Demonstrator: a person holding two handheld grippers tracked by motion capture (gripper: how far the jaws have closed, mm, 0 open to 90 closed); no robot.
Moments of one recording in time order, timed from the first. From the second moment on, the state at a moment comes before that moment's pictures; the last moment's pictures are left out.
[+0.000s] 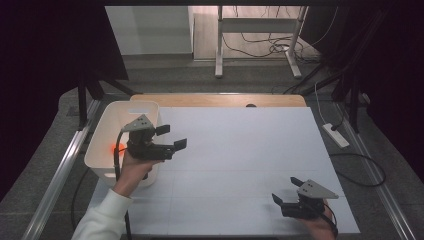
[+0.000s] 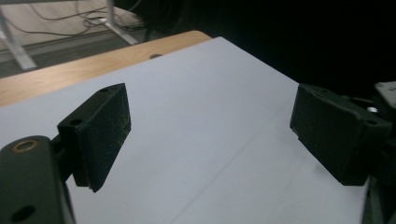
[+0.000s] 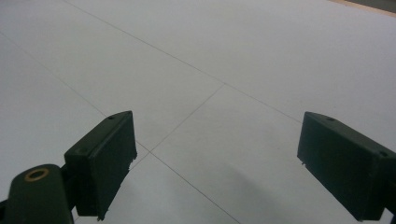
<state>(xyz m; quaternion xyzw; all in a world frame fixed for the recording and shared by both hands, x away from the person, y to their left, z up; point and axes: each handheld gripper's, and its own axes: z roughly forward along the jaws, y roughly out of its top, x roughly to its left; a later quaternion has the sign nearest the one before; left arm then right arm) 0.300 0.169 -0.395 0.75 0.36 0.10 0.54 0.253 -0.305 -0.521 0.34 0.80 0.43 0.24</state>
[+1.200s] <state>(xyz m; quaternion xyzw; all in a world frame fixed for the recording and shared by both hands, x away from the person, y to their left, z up) 0.254 0.130 -0.480 0.81 0.32 0.12 0.48 0.255 -0.304 -0.521 0.34 0.80 0.43 0.24</state>
